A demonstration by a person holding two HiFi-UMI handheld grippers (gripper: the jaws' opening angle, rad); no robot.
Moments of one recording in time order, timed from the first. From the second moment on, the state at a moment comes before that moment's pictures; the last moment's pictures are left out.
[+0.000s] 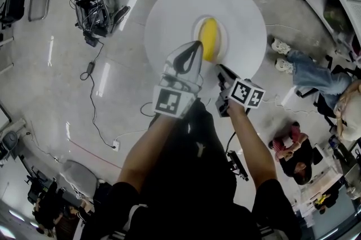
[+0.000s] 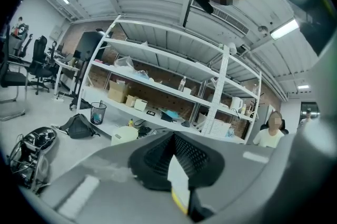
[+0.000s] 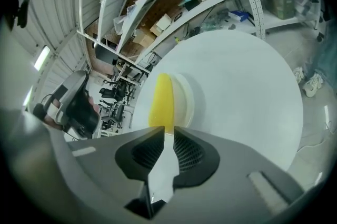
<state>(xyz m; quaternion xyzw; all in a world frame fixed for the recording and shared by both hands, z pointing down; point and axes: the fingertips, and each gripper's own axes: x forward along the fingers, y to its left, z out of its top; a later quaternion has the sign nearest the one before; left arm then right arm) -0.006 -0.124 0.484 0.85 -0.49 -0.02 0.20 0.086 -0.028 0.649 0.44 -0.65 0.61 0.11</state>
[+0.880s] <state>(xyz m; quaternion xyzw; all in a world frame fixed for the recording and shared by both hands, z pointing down) -0.004 -0.097 0.449 0.84 -0.50 0.01 0.18 0.080 -0.045 0.578 0.46 -0.70 0.53 0.12</state>
